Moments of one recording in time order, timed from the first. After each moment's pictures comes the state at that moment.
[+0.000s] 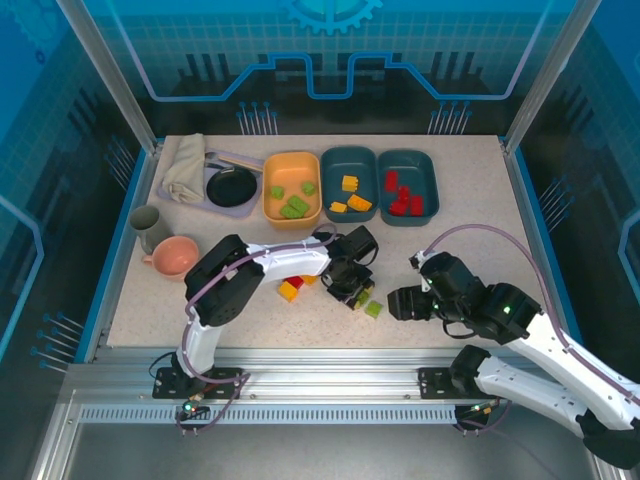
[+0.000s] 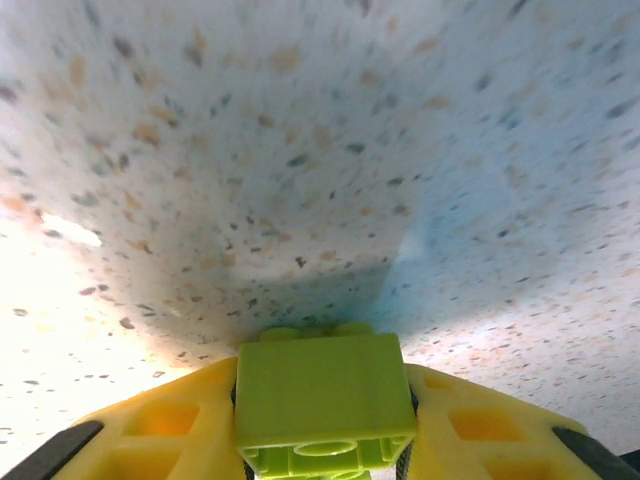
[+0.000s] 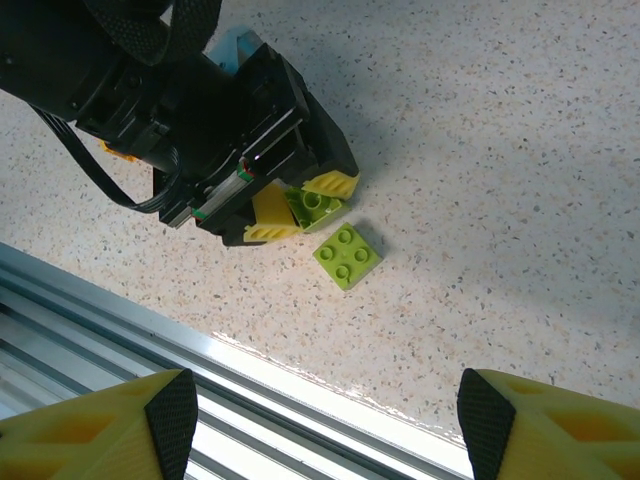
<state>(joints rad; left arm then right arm) -0.87 2.02 1.37 -0.61 0.32 -1.78 0.81 0.72 0.84 -1.05 0.05 0.59</state>
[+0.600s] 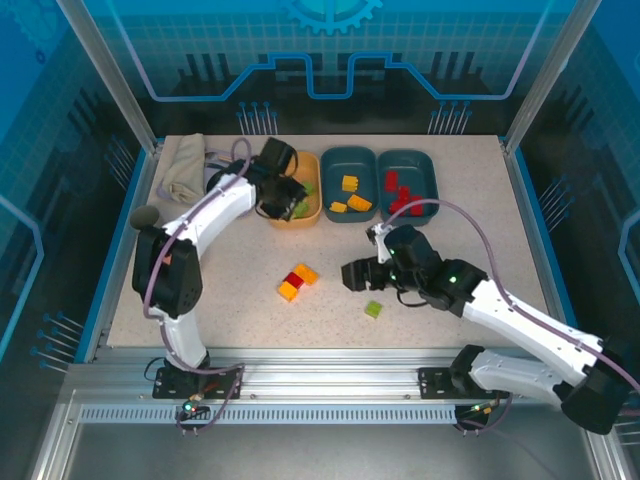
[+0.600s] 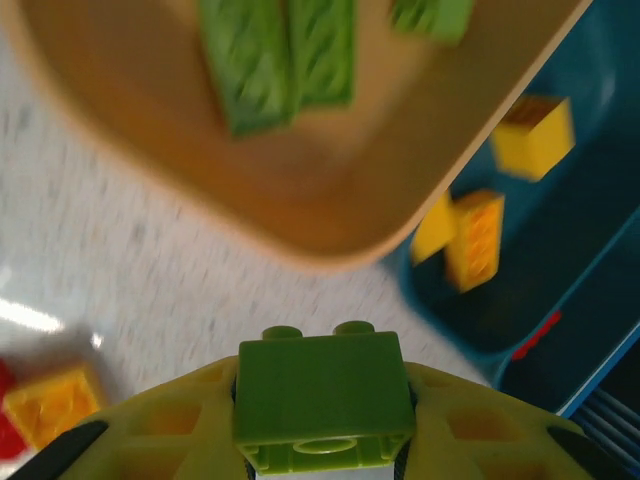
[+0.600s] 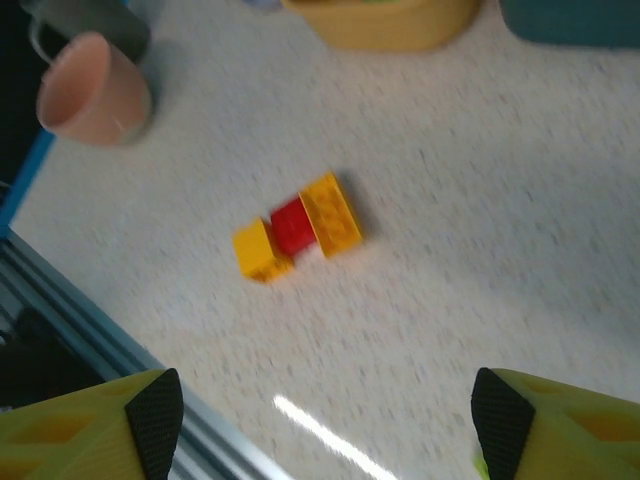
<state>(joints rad) -0.36 1.88 1.64 -0.82 0.15 -1.28 0.78 1.05 0.85 -0.48 -0.09 0.55</state>
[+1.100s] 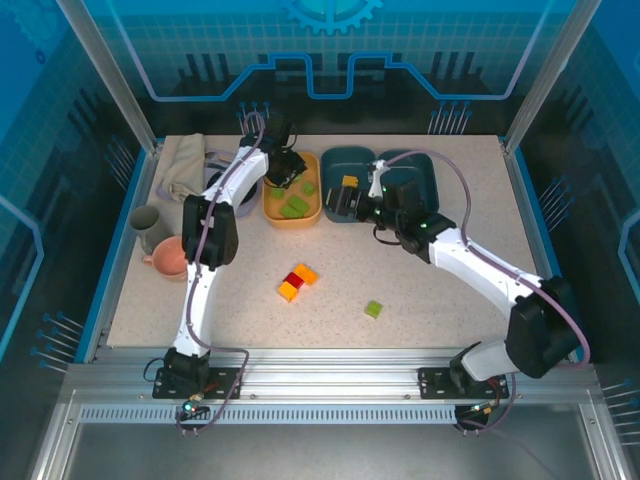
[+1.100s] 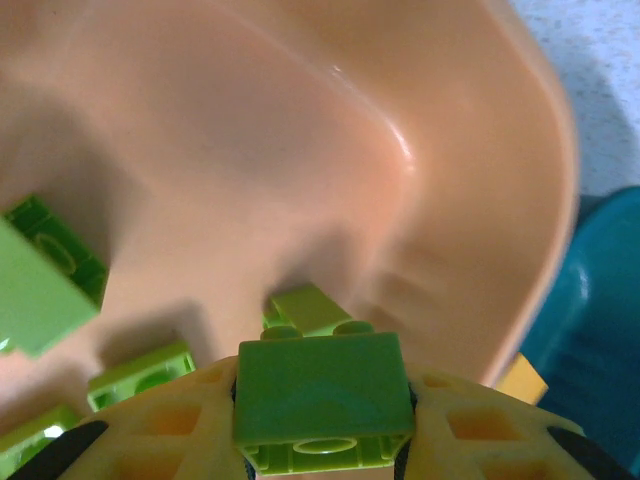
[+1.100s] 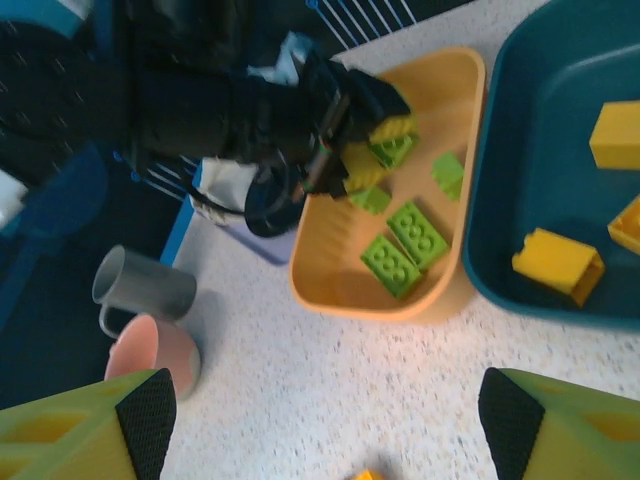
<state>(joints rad) -0.24 2.45 2.27 -0.89 0.16 -1.03 0.54 1.44 1.08 -0.08 -0.18 0.68</state>
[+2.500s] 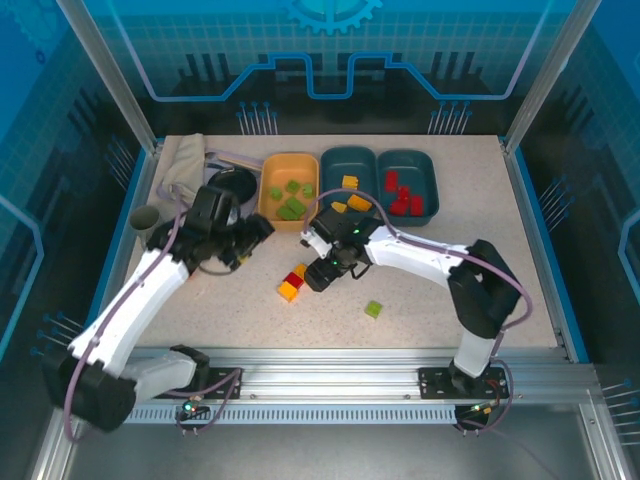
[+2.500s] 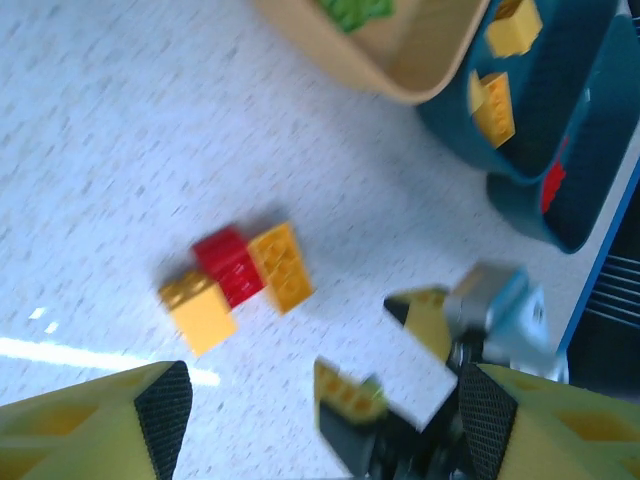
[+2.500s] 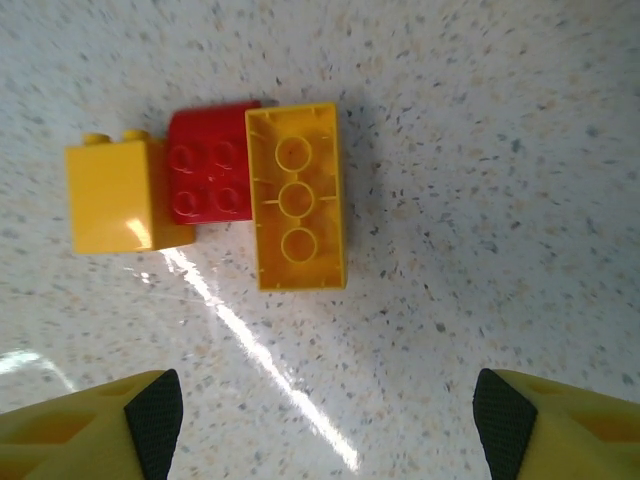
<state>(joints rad) -0.32 1.07 1.00 -0.87 0.21 -1.07 0.83 1.80 1.29 -0.70 -0.10 0.05</state>
